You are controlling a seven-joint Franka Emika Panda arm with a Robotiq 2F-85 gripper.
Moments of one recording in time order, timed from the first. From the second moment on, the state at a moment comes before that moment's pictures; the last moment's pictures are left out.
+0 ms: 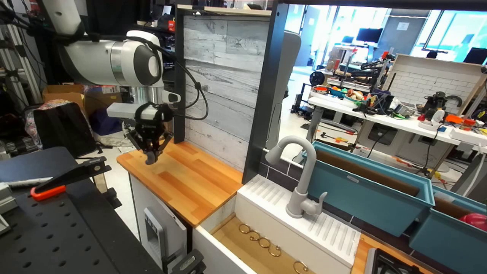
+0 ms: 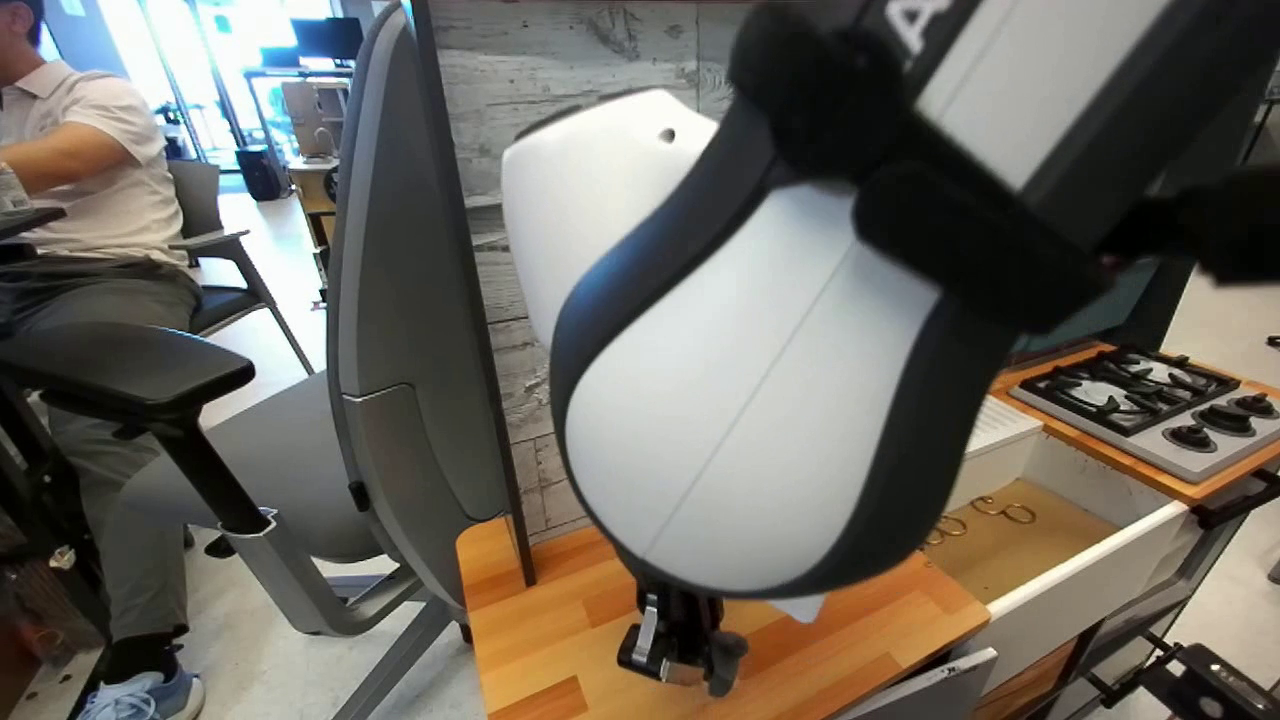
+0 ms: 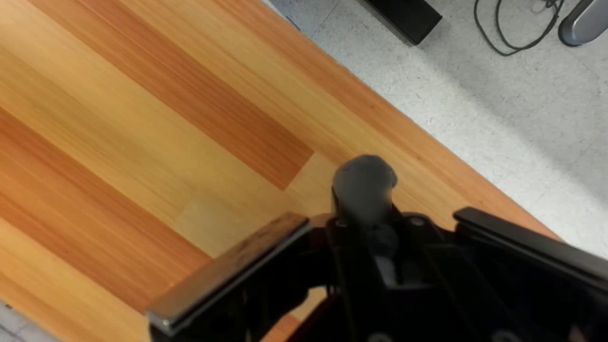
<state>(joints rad) 0.46 0.96 0.07 -1.74 -0.30 2.54 0.01</state>
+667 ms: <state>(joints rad) 0.40 0.84 -0.08 -1.83 -0.30 2.60 0.14</state>
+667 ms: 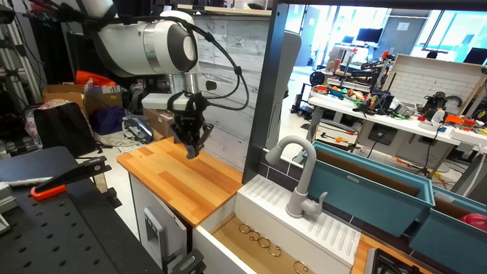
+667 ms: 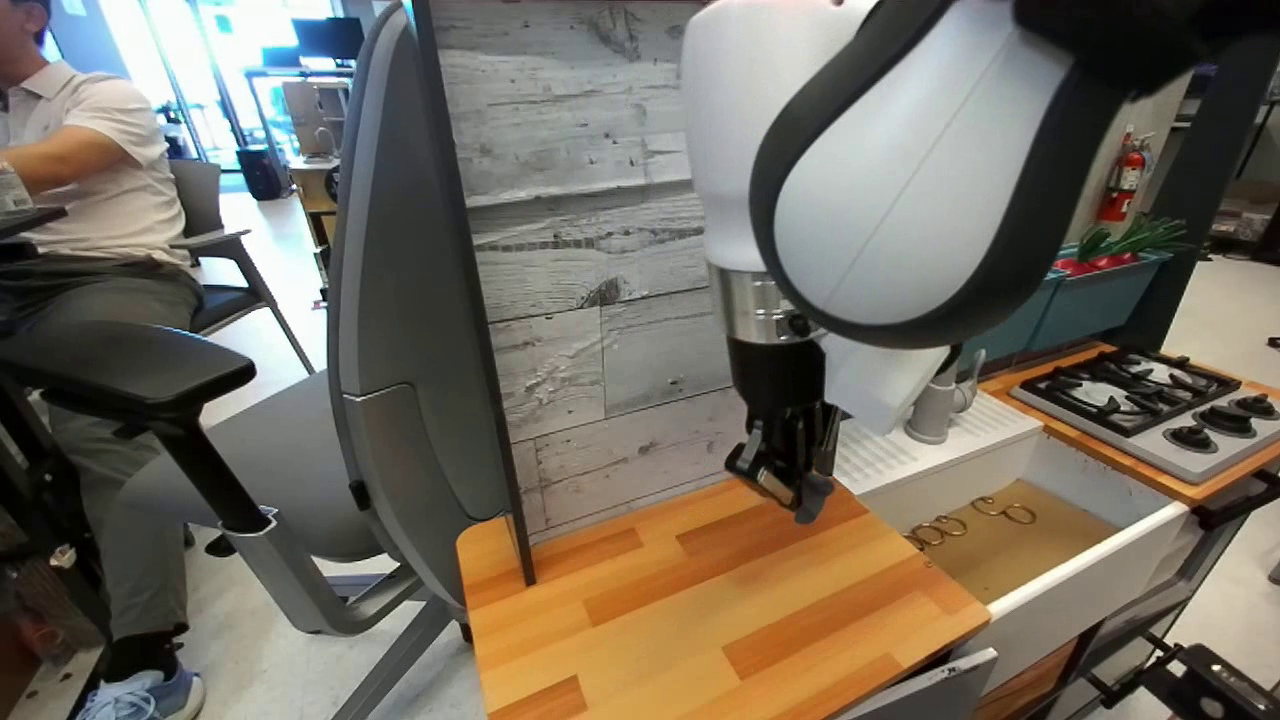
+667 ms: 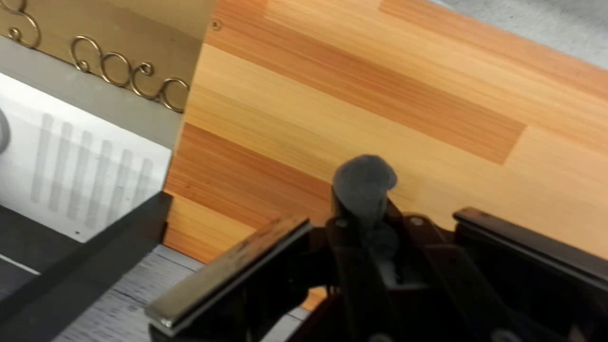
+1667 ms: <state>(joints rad) 0.35 0.98 -0.13 -1.74 -0.29 2.56 0.21</state>
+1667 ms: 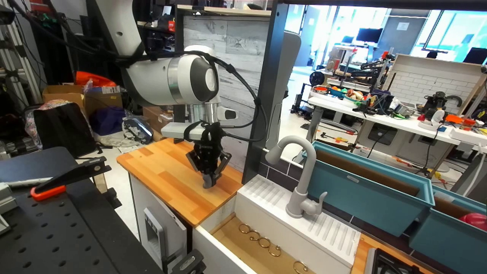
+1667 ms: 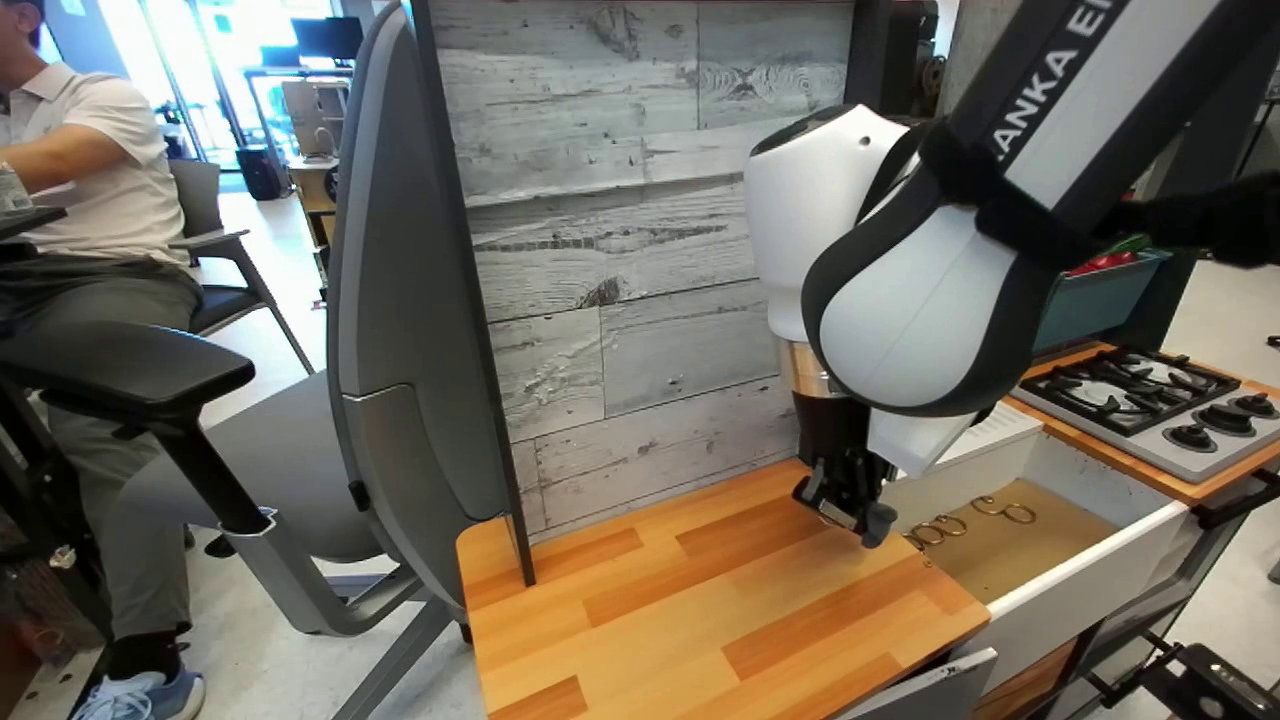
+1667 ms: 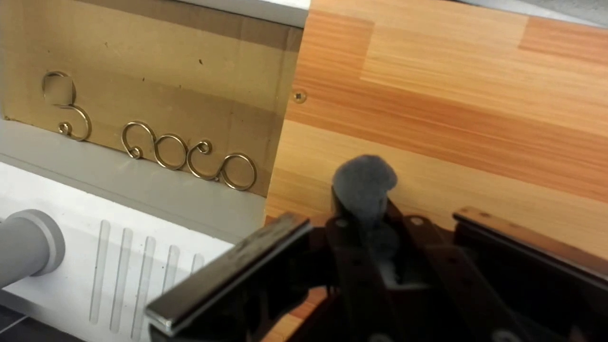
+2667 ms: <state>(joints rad) 0.35 1.01 -0.10 -1.67 -0.29 2.47 0.21</state>
